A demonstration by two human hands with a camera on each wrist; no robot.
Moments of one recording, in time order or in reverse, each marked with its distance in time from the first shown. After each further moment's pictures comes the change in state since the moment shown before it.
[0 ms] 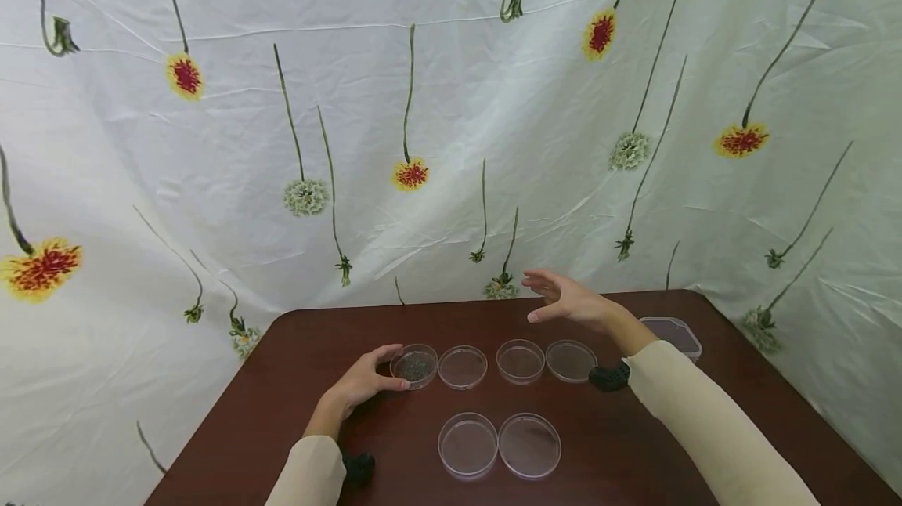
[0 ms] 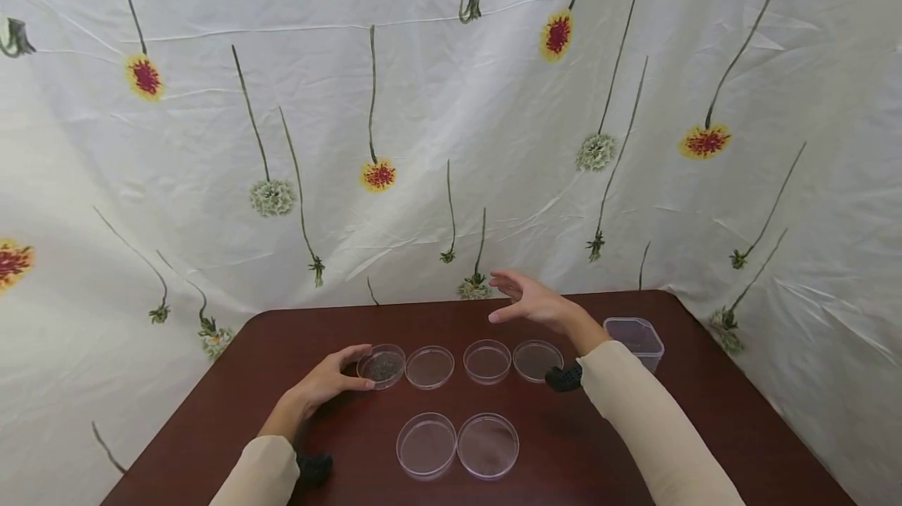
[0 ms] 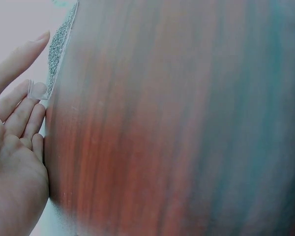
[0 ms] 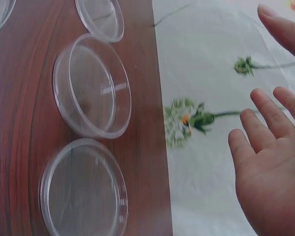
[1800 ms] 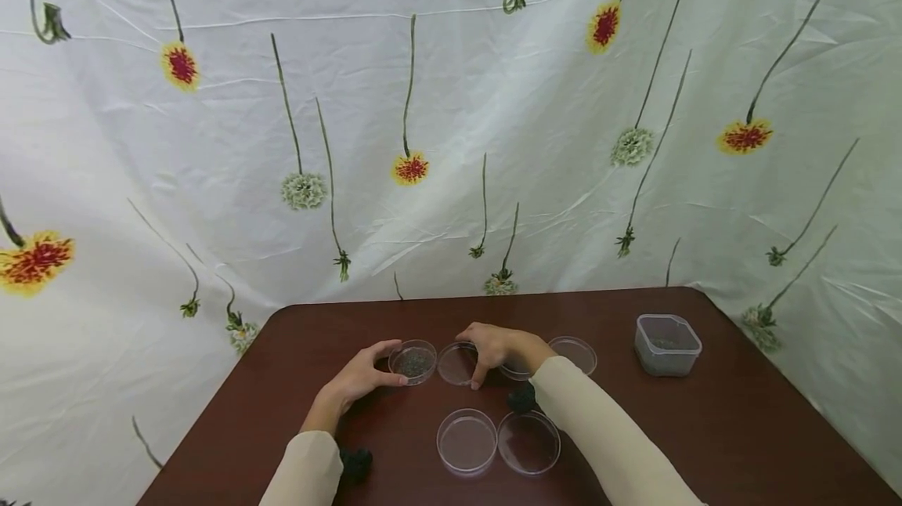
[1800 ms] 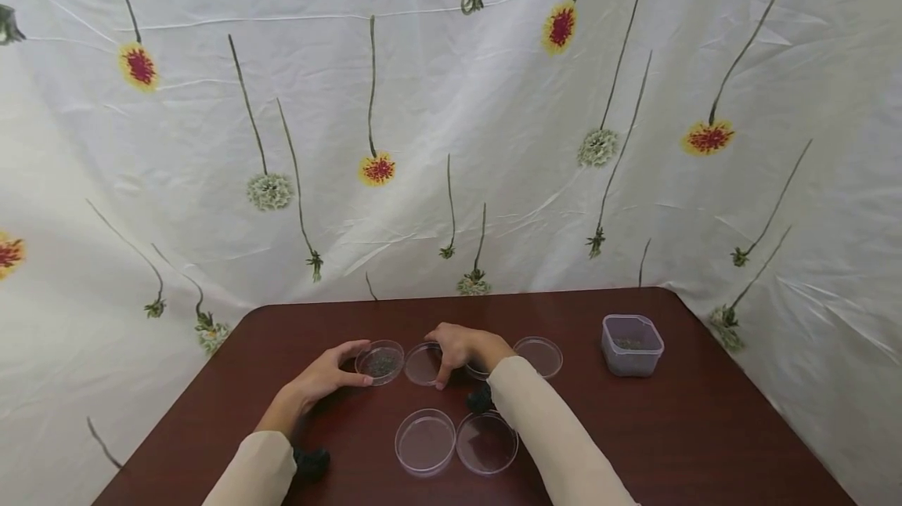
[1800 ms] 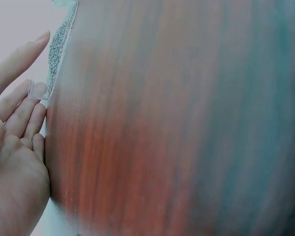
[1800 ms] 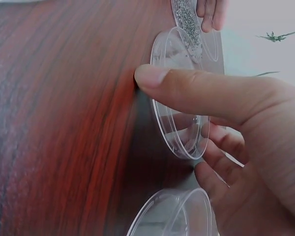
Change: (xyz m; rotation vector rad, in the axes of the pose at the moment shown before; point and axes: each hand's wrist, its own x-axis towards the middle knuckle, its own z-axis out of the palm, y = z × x) left_hand 0.004 -0.003 -0.001 0.008 -0.006 0.006; right_hand 0.086 0.035 0.121 -0.771 -0.279 0.130
